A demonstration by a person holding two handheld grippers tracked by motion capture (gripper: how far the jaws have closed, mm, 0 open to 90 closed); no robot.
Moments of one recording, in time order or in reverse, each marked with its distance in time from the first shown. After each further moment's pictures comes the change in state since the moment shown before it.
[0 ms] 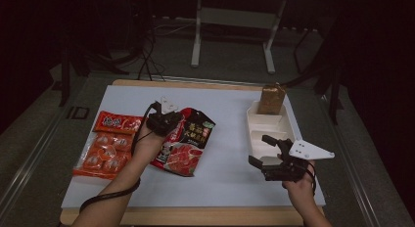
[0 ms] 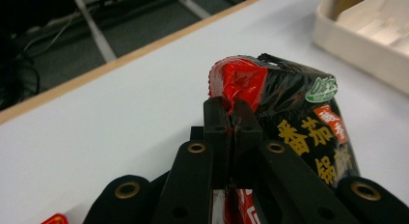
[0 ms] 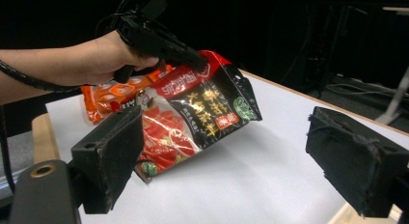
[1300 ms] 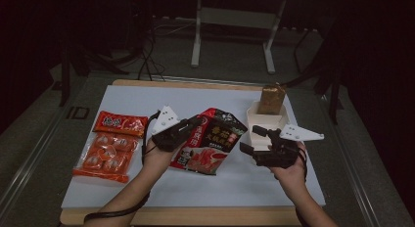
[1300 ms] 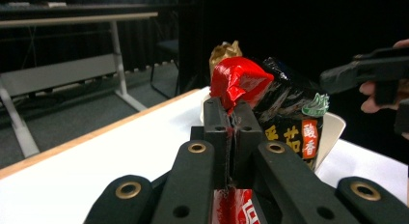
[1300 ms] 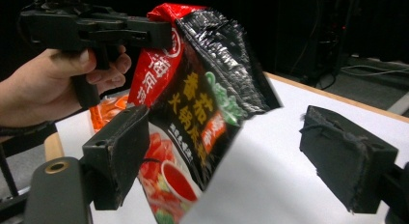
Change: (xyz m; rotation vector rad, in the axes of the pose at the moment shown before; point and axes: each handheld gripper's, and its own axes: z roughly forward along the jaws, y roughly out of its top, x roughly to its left) left arm -0.054 0.017 -0.056 -0.374 -0.249 -0.030; right arm -0.006 0.028 0.029 0.044 0.027 0.102
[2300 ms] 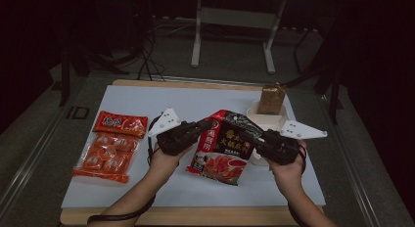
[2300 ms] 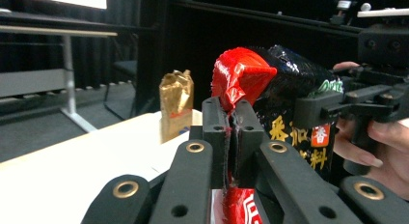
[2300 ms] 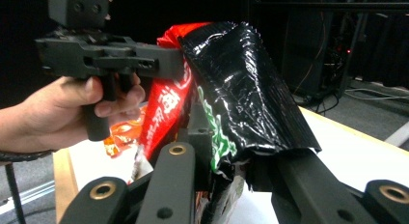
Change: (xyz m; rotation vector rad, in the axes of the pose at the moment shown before) left arm -0.011 0.003 0.000 -0.106 -0.168 -0.099; right arm 0.017 0.026 -0.002 -0.050 0.026 -0.059
